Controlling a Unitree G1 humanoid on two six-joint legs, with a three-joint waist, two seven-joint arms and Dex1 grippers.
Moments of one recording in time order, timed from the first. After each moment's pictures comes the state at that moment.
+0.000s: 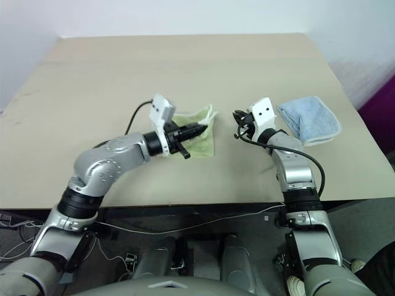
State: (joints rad) left arm -0.60 0.38 -0.27 -0.12 -0.75 0.74 -0.37; right arm -0.54 -0.41 -0.04 0.27 0.16 0.17 0.56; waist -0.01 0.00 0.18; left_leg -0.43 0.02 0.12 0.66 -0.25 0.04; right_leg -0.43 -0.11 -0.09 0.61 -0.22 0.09
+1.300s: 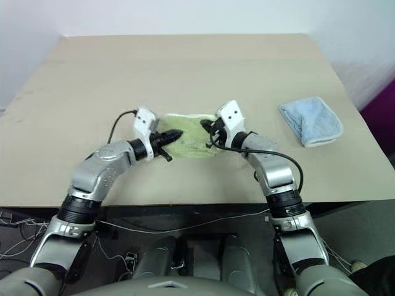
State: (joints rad) left arm -0.50 0.37 -0.18 0.04 -0.39 0.55 -0.55; right arm -0.55 -0.31 0.14 0.12 0.19 0.40 0.62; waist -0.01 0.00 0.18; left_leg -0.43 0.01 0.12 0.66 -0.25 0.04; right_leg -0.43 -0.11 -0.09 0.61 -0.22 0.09
